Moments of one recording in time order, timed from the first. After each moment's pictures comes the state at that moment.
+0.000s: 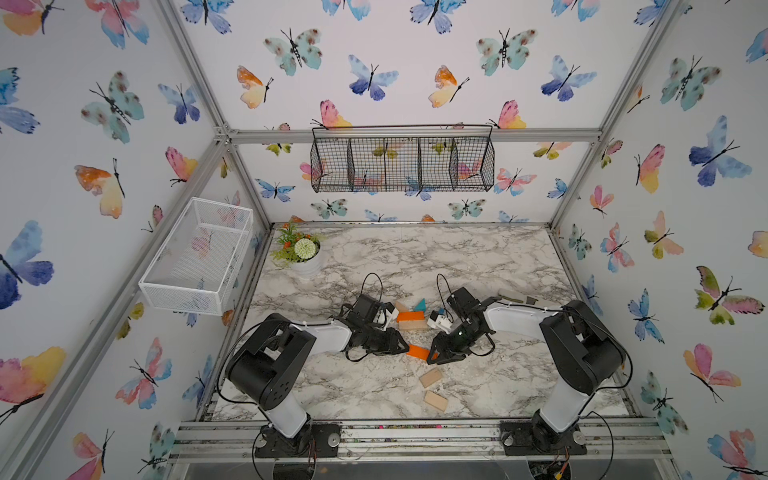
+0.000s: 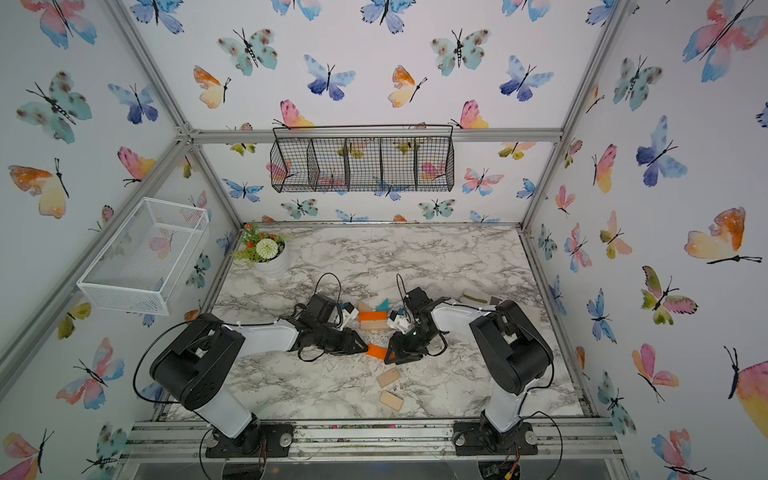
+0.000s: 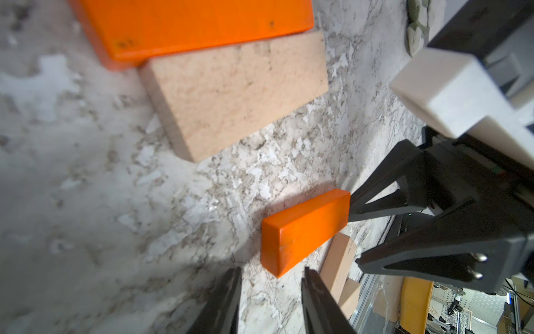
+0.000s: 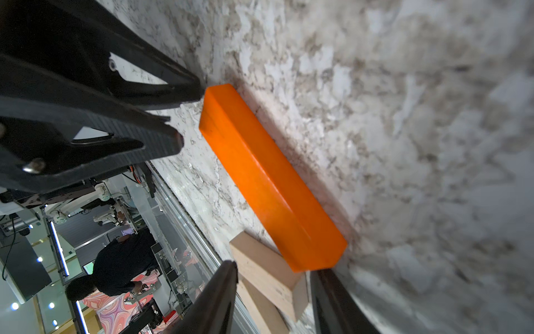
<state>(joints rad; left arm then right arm) -0.60 1.65 0.68 -0.03 0.66 -0.53 0.62 1.76 0.91 -0.58 -0.73 0.26</state>
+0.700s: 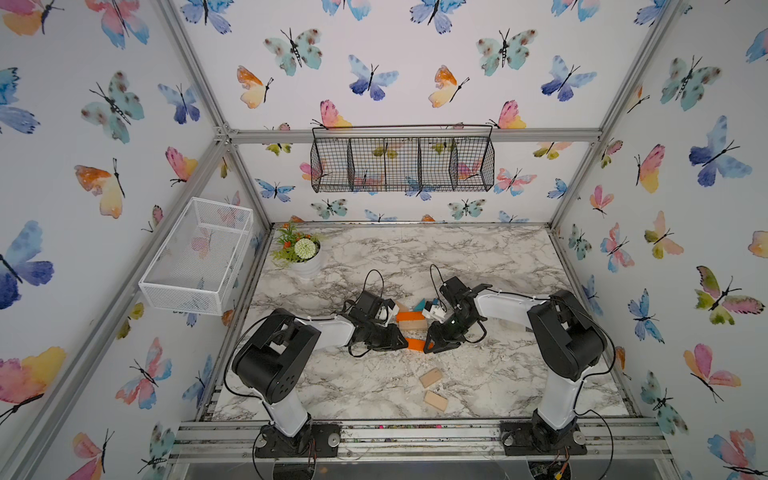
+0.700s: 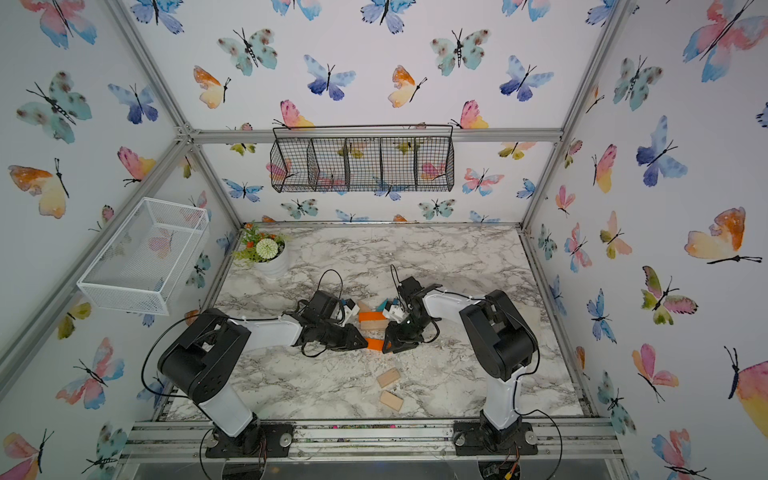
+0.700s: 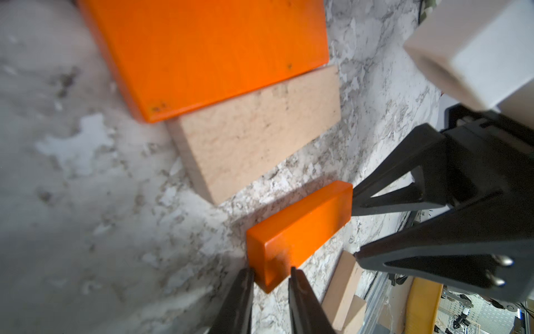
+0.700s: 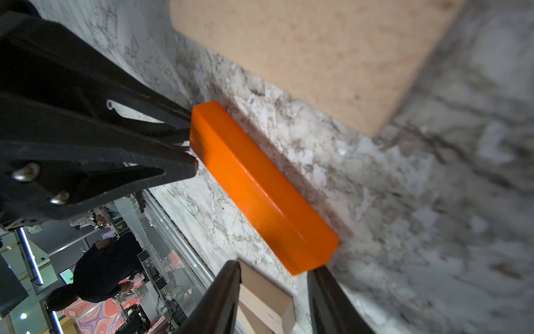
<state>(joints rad) -0.59 1.70 0.74 -0.05 0.63 -0.53 0.62 1.87 1.10 -0.70 -0.66 0.20</state>
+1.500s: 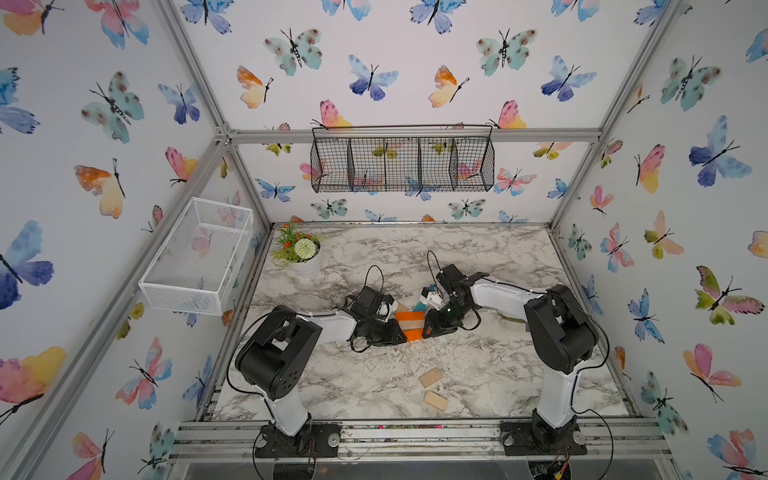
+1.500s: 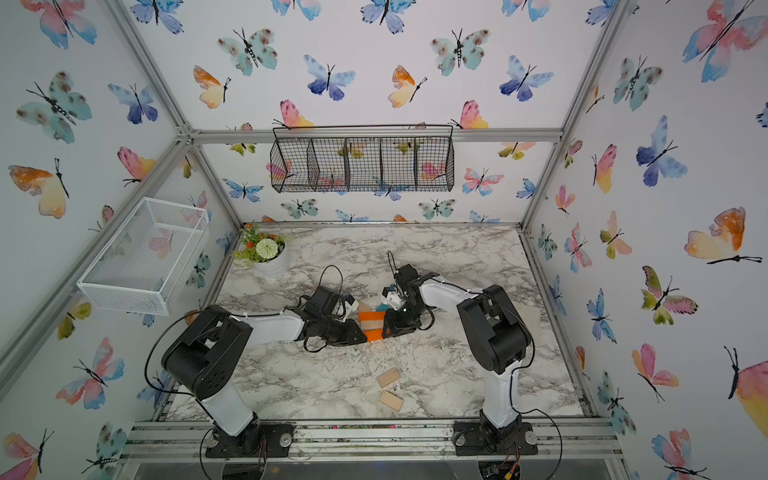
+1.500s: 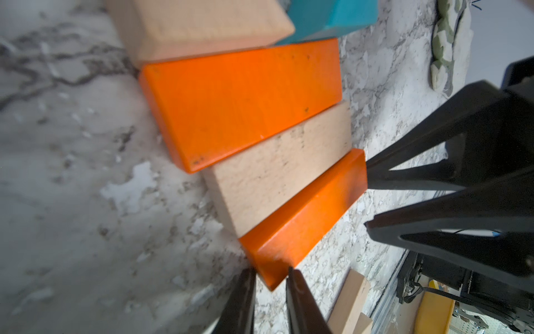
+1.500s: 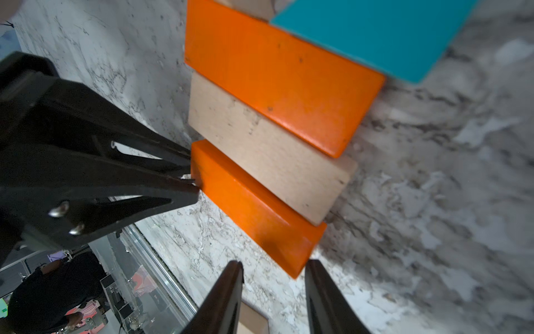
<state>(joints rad) -0.58 1.72 0.79 -0.10 0.58 -0.53 0.60 1.93 1.25 -0.74 -0.56 0.14</state>
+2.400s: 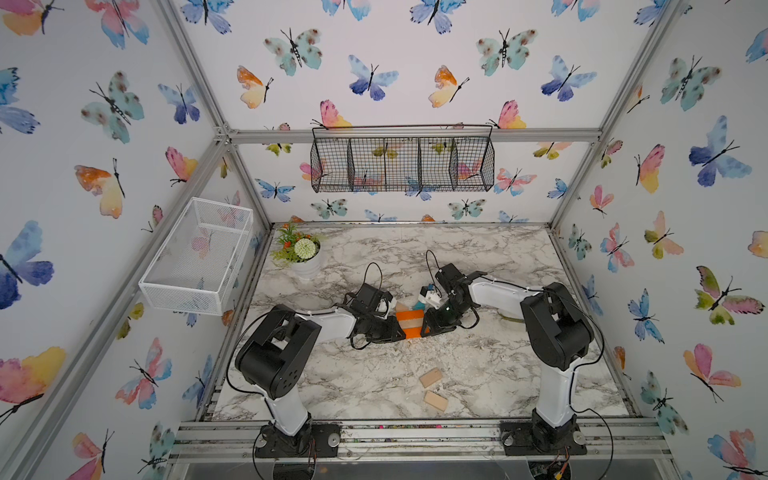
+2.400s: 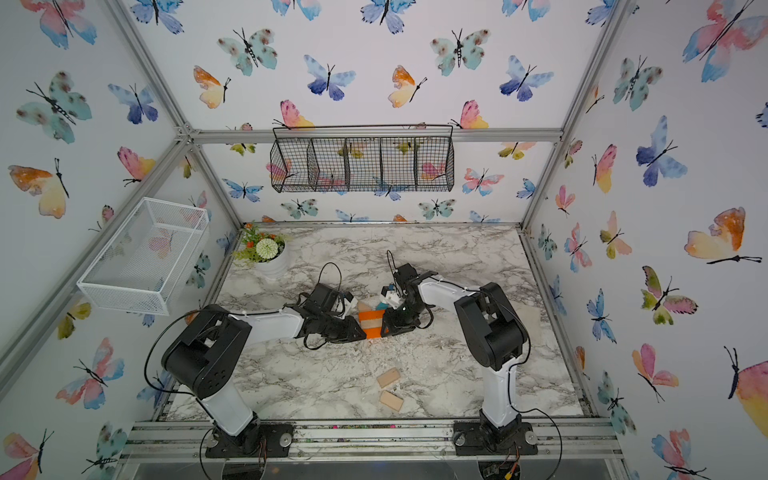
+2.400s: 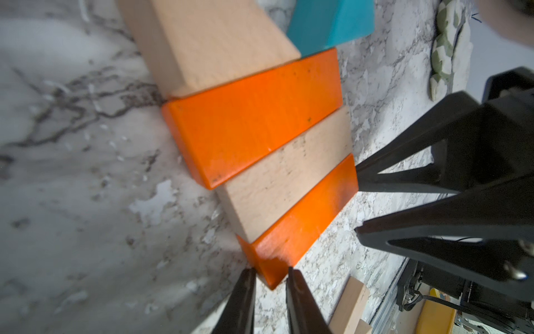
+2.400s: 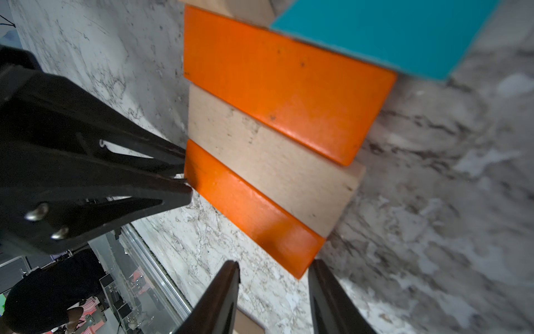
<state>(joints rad) -0.57 1.73 0.82 -0.12 0.57 -0.53 0.59 1.96 1.27 -0.73 -0.57 0.12</state>
